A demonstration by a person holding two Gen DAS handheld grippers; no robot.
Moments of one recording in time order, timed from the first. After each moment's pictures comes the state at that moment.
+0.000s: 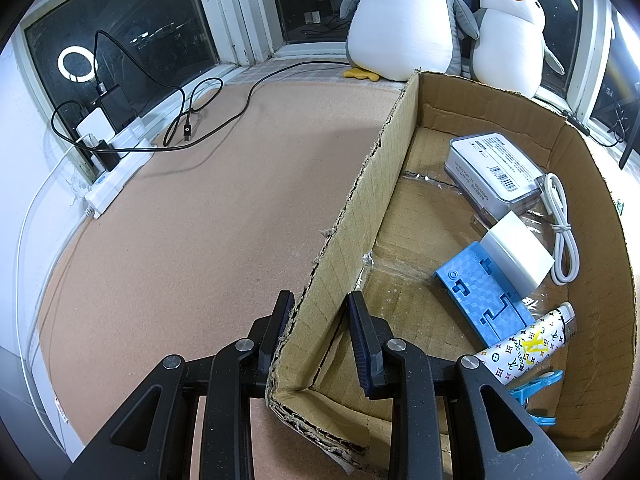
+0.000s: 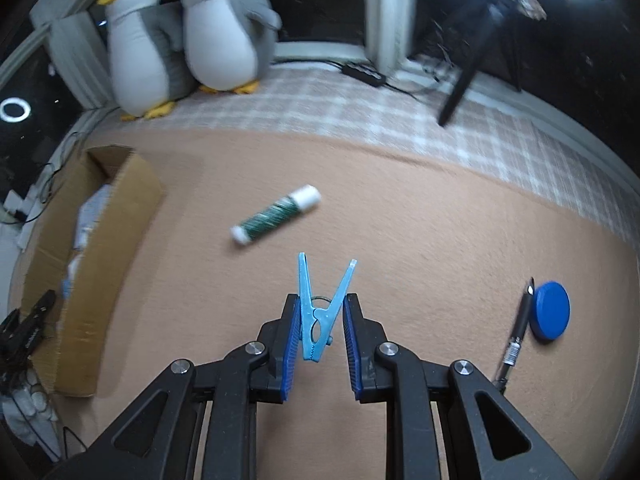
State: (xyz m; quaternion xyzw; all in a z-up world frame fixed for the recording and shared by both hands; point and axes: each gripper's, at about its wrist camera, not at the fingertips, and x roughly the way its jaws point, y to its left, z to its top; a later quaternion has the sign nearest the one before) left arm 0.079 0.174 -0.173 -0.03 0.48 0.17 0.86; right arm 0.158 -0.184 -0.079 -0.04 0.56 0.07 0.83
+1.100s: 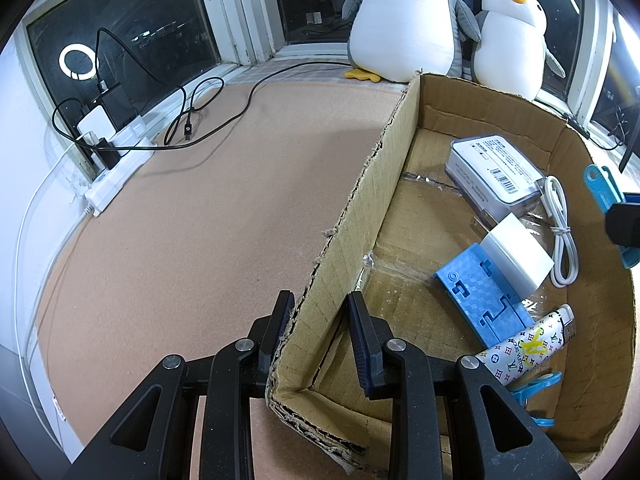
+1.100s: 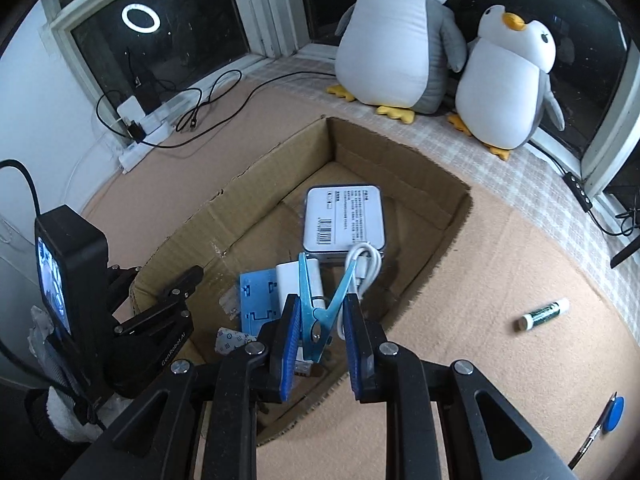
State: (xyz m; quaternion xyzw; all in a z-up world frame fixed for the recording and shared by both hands) left arm 0.080 0.175 -0.172 -0.03 0.48 0.17 0.86; right arm 0.125 0.030 -0.070 -0.13 0.53 0.26 0.80
